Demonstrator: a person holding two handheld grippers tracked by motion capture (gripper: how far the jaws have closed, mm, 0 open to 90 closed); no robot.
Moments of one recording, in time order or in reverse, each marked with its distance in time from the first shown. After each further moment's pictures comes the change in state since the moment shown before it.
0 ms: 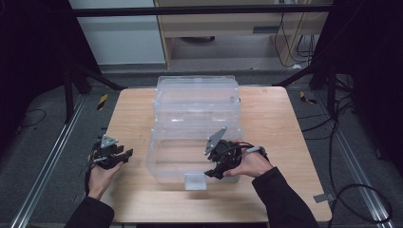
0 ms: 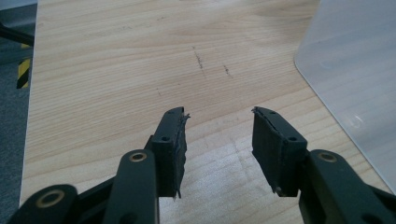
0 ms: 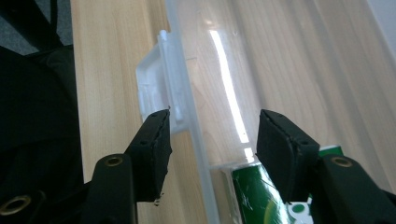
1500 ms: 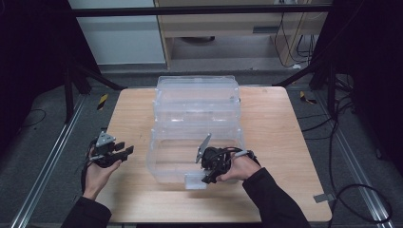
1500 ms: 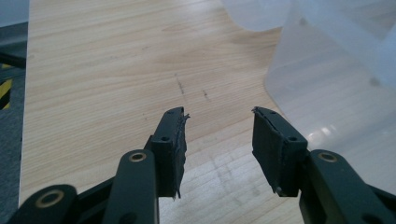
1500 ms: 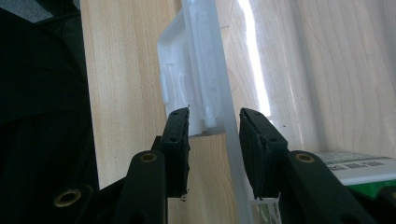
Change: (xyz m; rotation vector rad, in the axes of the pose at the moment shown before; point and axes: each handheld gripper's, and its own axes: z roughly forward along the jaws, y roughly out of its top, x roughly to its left) left arm -0.002 0.016 -0.019 -0.071 -0.069 0.031; right arm 0.005 0.007 0.035 0.159 0.100 0.009
